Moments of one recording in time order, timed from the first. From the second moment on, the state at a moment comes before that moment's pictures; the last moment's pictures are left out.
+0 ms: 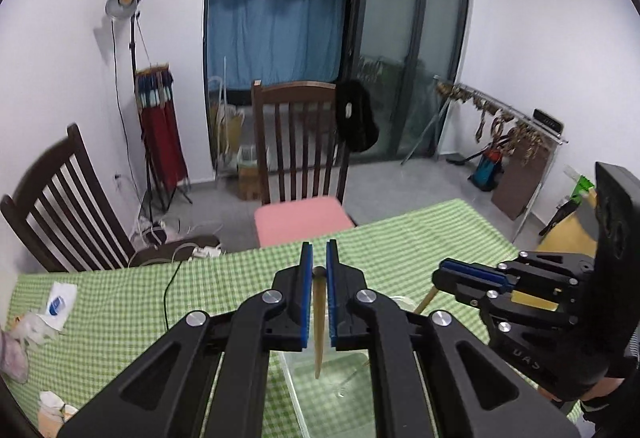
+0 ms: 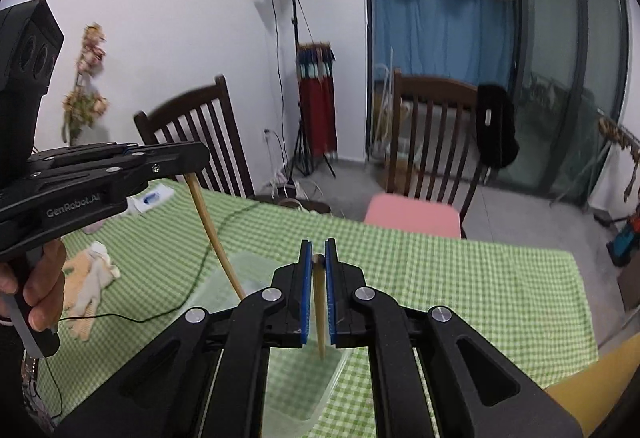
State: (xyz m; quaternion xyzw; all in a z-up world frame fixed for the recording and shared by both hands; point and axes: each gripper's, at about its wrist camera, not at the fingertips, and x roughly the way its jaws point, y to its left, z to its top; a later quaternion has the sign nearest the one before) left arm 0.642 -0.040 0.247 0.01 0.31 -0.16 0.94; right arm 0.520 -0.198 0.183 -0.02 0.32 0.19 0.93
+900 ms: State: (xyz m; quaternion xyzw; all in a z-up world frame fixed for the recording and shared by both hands) left arm 0.649 -0.020 0.210 0.04 0.38 -0.15 0.91; right arm 0.516 -0.206 0.191 -0.04 0.34 0.16 0.93
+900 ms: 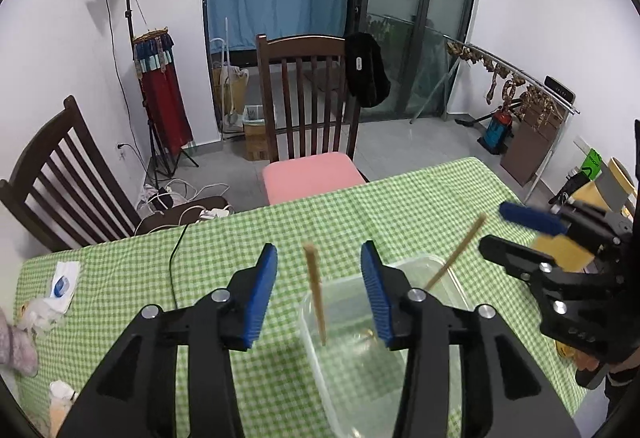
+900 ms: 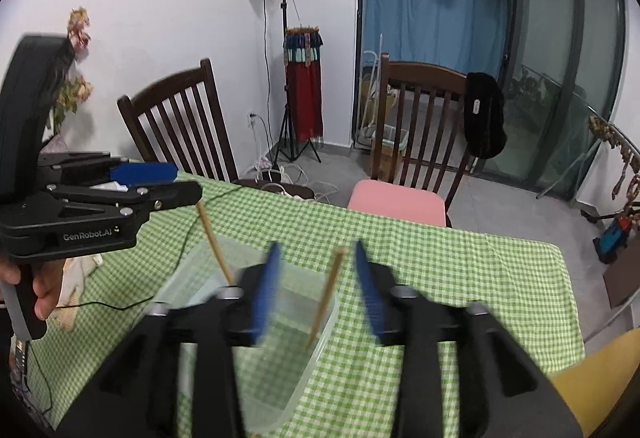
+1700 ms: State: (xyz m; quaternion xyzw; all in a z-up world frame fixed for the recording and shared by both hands) left arm 0.331 0.028 0.205 -0.03 0.24 -0.11 0.96; right arm 0.298 -0.230 0.208 -0.01 0.25 0.13 0.96
